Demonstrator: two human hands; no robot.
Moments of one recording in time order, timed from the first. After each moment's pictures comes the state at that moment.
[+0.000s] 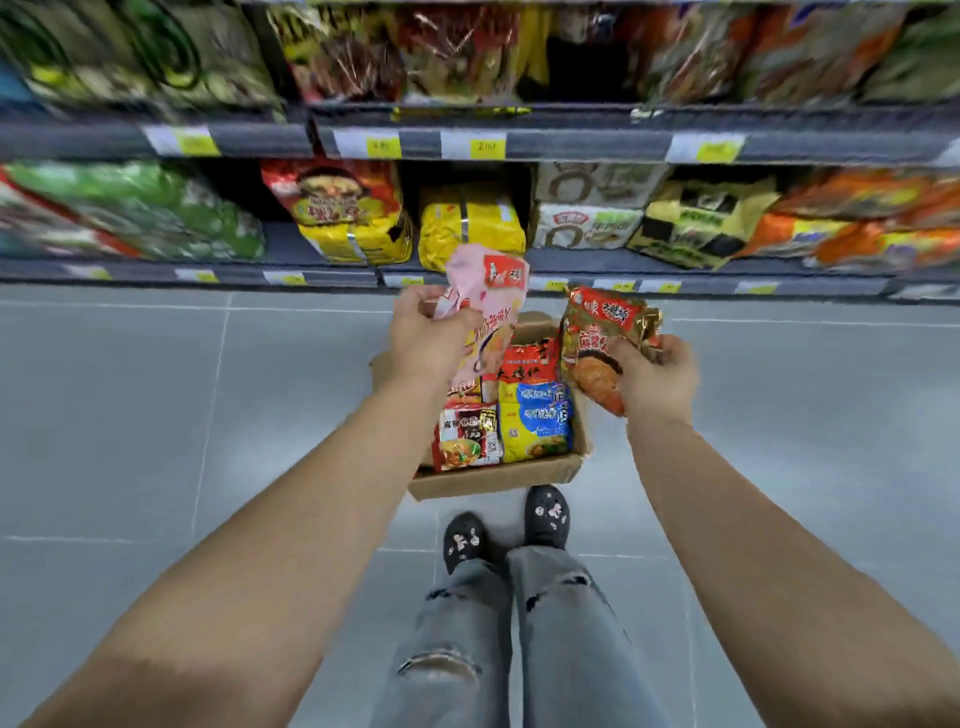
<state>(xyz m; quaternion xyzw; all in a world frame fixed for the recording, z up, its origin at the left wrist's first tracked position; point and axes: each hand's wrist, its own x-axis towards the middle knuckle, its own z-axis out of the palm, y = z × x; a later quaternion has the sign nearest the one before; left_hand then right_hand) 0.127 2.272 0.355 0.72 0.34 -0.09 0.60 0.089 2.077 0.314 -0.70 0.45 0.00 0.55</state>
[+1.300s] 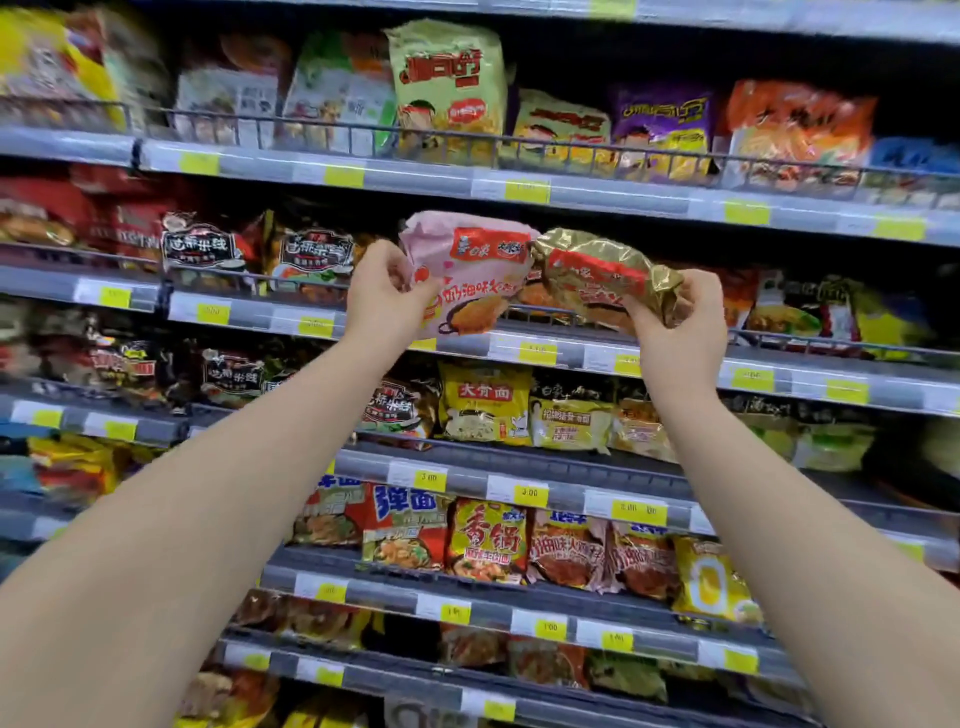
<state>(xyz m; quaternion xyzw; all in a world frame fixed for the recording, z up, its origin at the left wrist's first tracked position) 0.262 2.058 0.912 0.73 -0.05 0.42 0.53 0.260 1.806 0.899 -0.71 -0.11 -0.46 0.52</state>
